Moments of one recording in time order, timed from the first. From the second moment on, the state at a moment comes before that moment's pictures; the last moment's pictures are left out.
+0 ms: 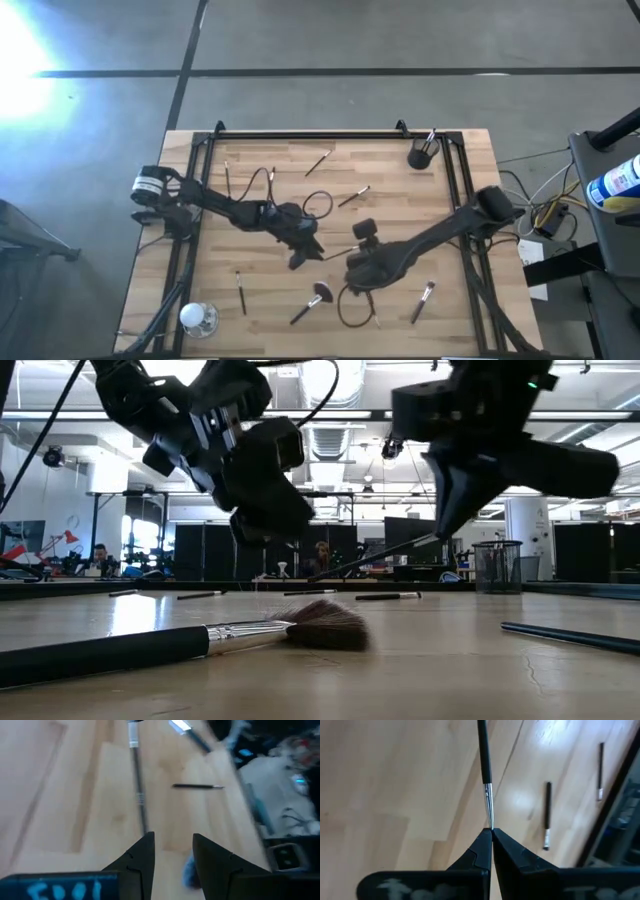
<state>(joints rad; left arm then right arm) -0.06 1.67 0.76 0.37 0.32 -0.44 0.44 1.92 1.39 -1.05 0.57 0.06</state>
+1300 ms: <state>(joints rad) -0.06 1.67 0.56 0.78 0.23 -0.33 0.47 1.83 1.45 -1.08 0.86 0.21</state>
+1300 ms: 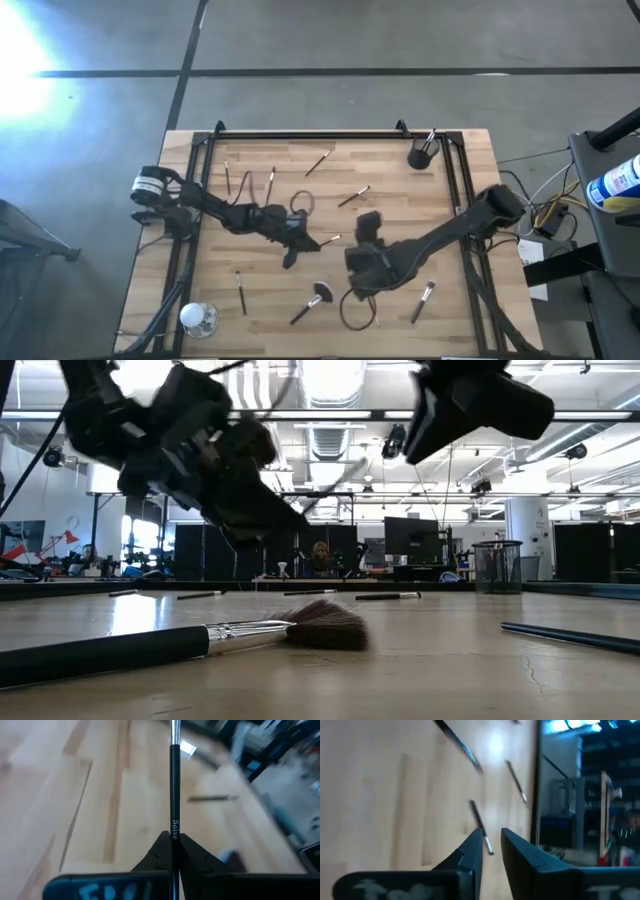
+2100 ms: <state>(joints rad) 0.01 1.67 0.50 1.26 0.15 -0.14 0.26 1.46 0.64 0.80 0.51 0.07</state>
